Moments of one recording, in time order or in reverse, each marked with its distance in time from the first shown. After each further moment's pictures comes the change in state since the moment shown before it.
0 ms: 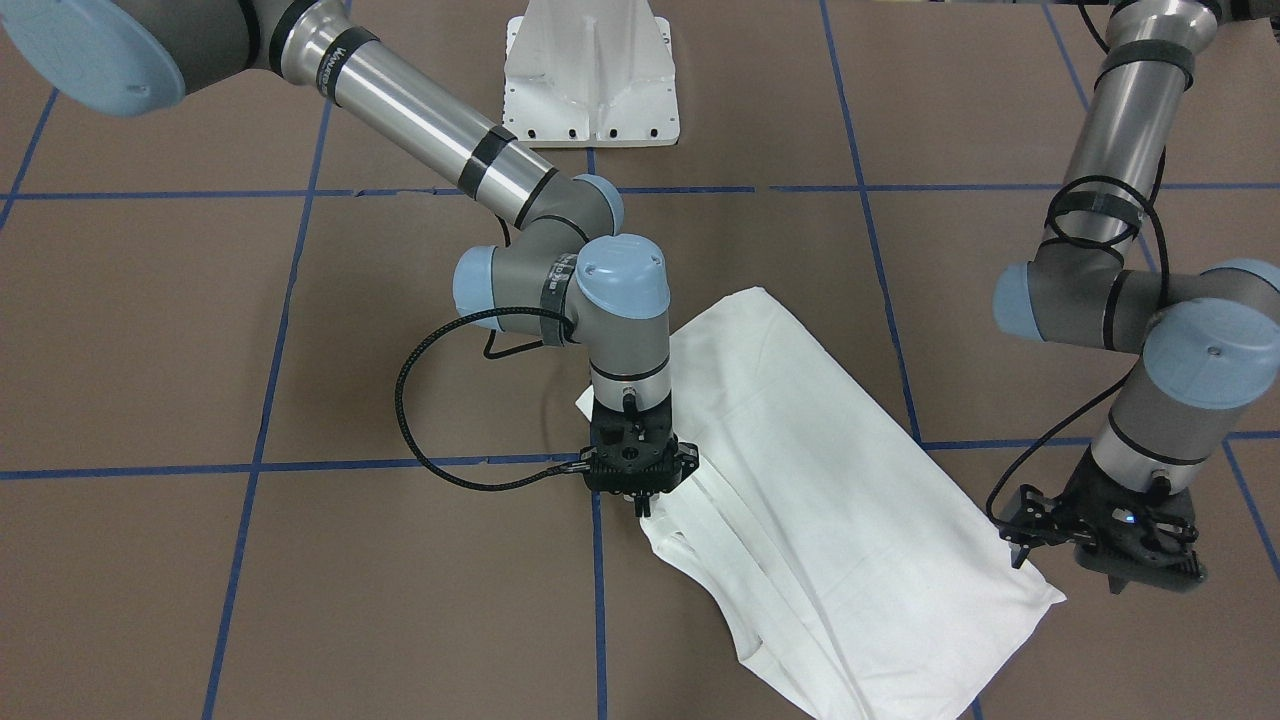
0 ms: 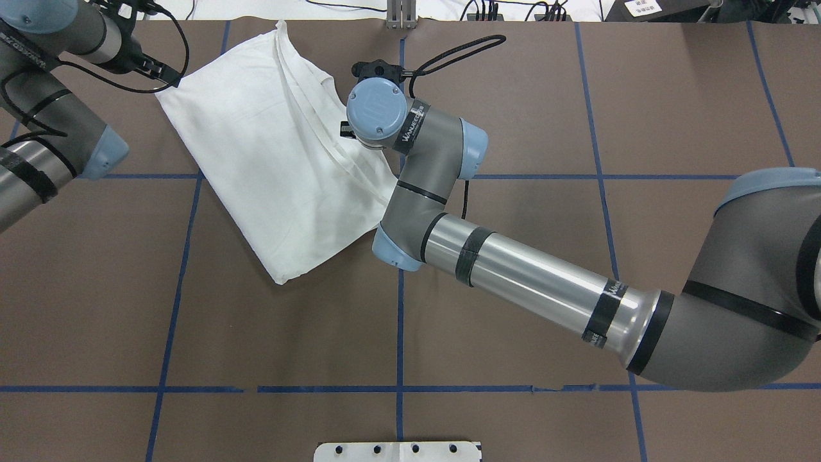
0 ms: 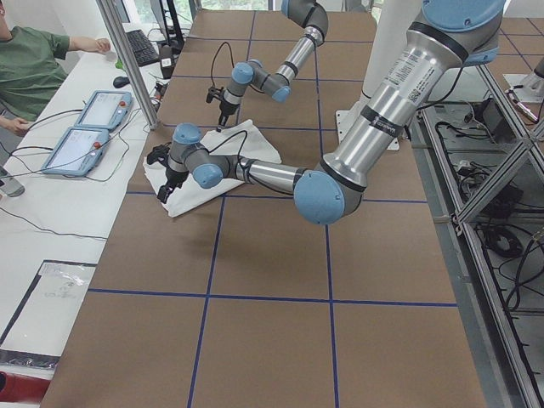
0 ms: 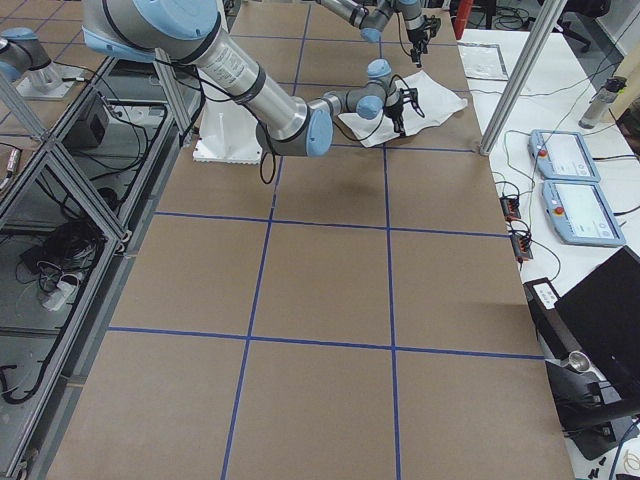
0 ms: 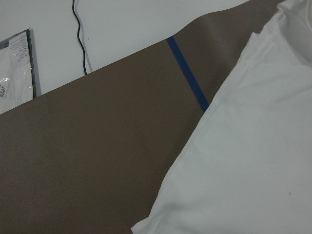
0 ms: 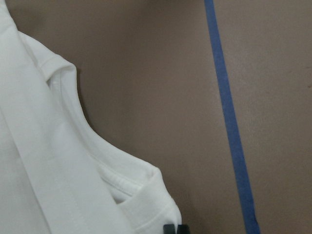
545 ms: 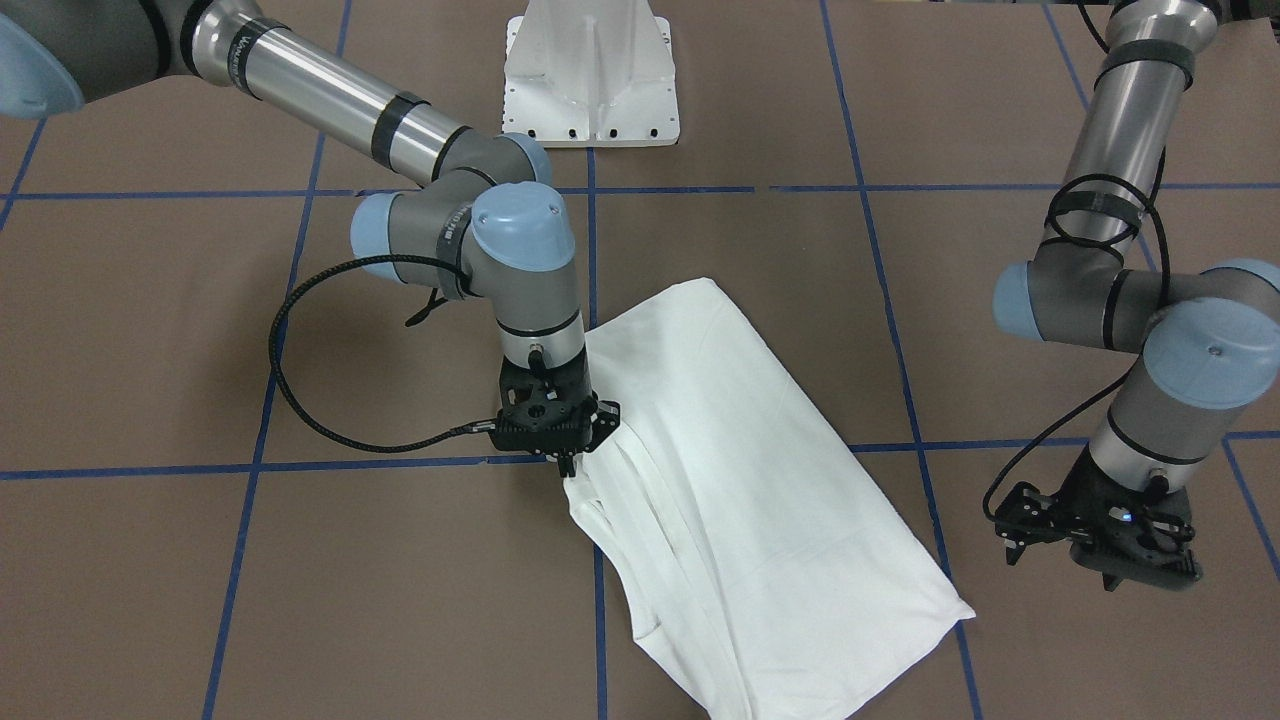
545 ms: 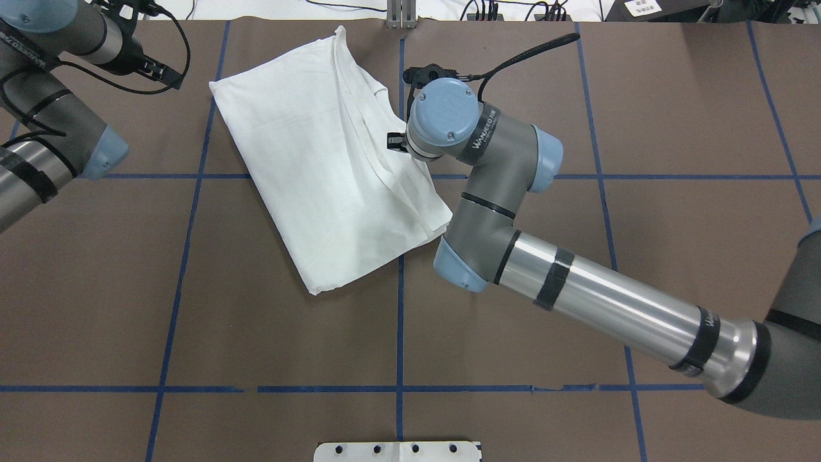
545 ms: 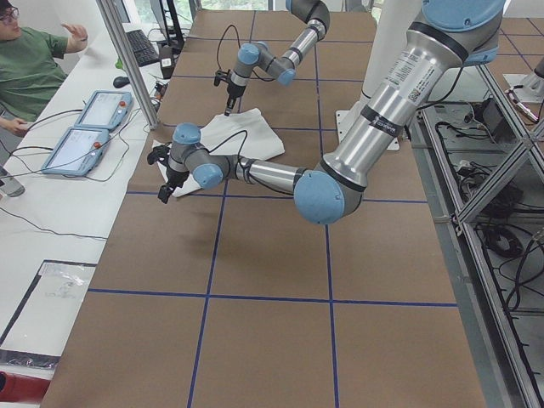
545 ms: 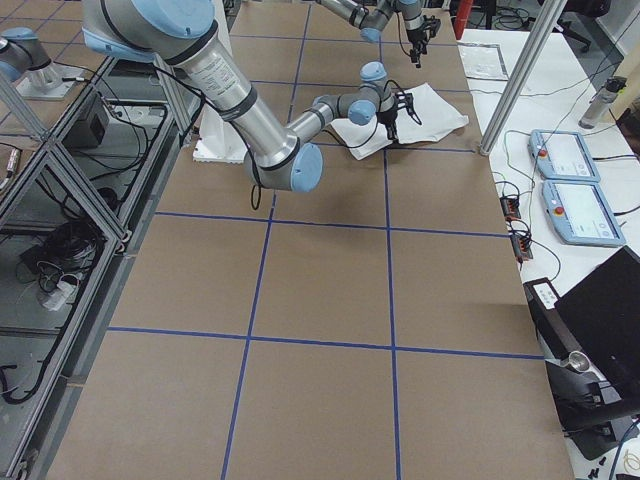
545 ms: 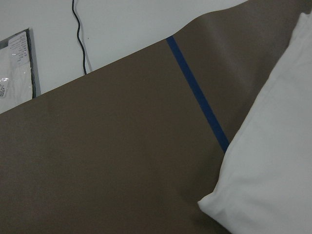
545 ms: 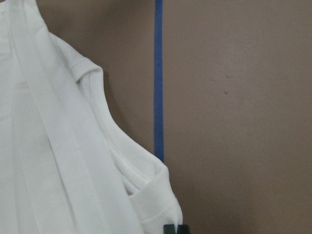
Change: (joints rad) left arm 0.001 0.000 -0.001 -0.001 -0.030 0.000; right arm -0.003 -0.296 0.482 -0.198 0.042 -0.026
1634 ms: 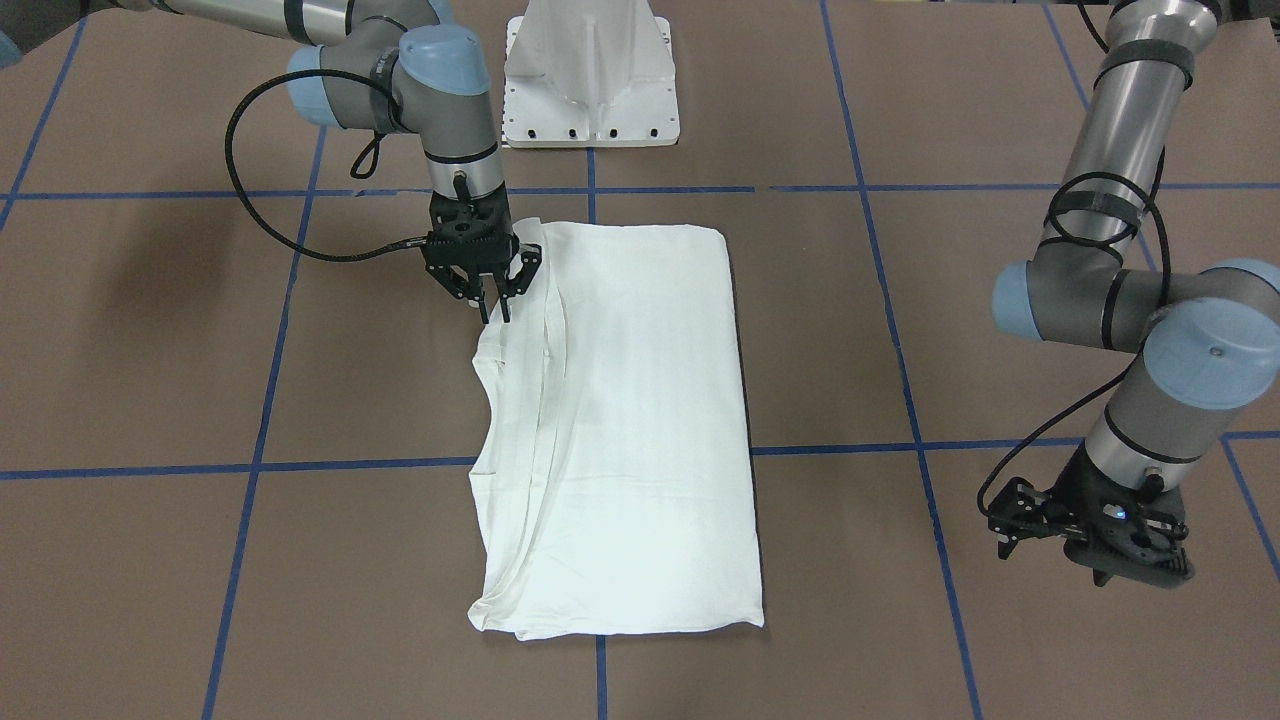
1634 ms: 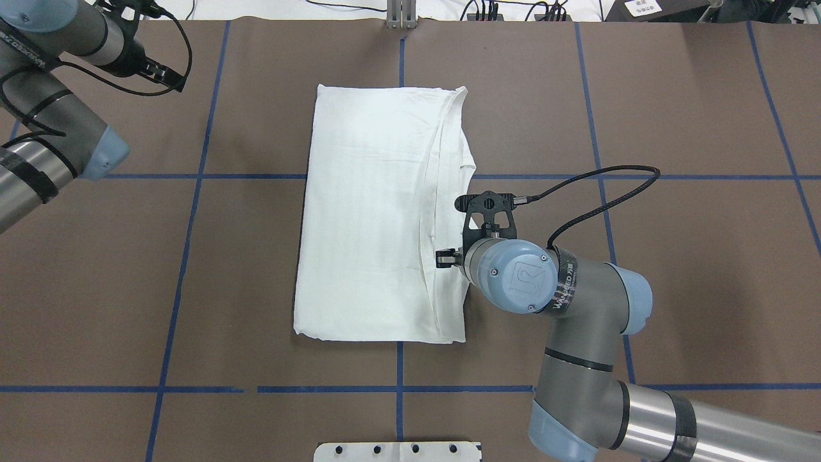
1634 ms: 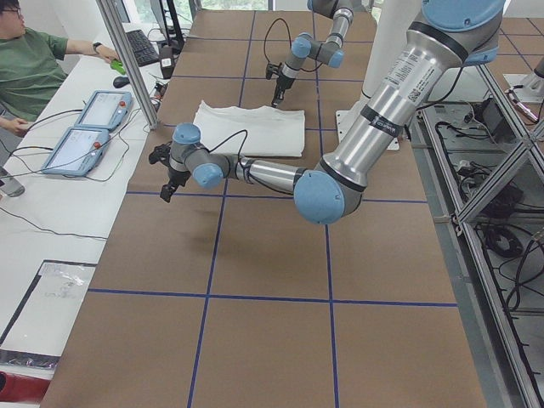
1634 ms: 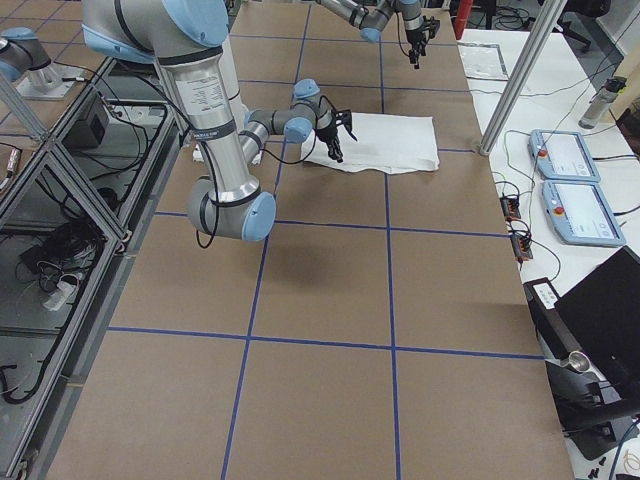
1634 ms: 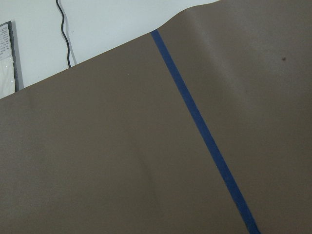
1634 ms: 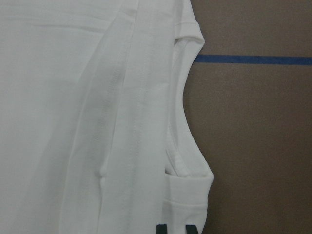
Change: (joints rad) left arm 0.001 0.000 0.000 0.000 -0.022 0.000; right arm -0.215 -0.346 0.452 -0.136 -0.179 0.071
